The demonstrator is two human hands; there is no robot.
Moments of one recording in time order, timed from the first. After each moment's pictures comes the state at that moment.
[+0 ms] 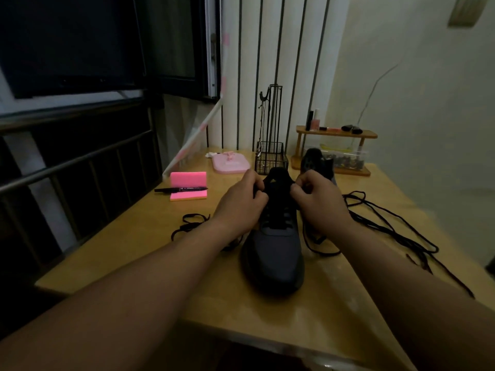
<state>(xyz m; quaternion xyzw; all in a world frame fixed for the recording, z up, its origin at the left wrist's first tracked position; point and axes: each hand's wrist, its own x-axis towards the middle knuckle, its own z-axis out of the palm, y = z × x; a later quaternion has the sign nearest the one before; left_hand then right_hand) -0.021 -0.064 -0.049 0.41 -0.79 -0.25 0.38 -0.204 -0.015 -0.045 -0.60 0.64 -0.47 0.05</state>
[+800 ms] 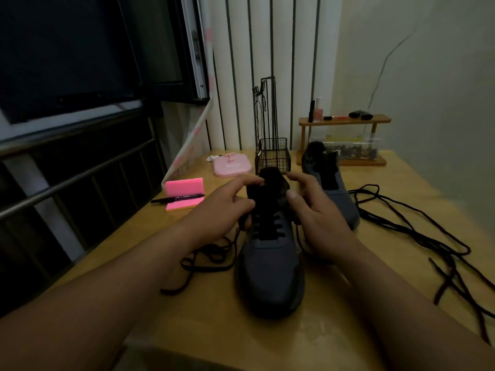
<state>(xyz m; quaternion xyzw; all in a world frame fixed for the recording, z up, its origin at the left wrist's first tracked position) -0.007 -0.068 -0.033 0.36 -0.80 -0.38 0.30 -0.220 -0.013 -0.076 -0.63 0.53 -0.52 0.22</state>
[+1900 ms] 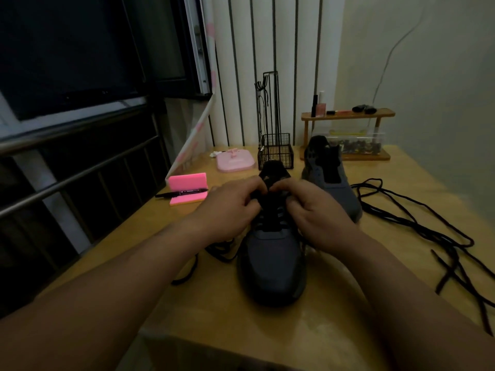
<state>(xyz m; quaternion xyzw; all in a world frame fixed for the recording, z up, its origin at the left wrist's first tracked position) -0.016 -0.062 -0.035 0.38 -0.89 -0.09 0.25 -0.218 -0.005 -0.066 -0.73 0.55 -0.40 0.10</state>
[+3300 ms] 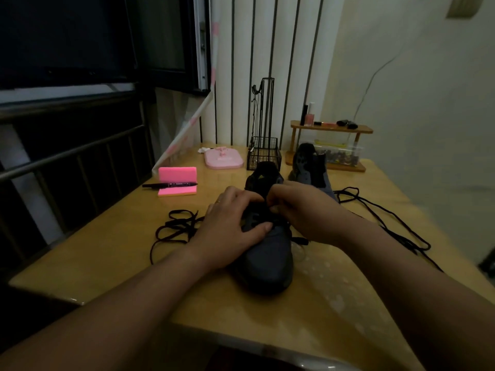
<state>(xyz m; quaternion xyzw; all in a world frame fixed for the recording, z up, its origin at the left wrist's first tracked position) -0.006 -0.043 -0.095 0.35 -0.86 -0.14 0.35 -0.214 0.009 -0.029 -0.81 0.55 -0.19 0.01</state>
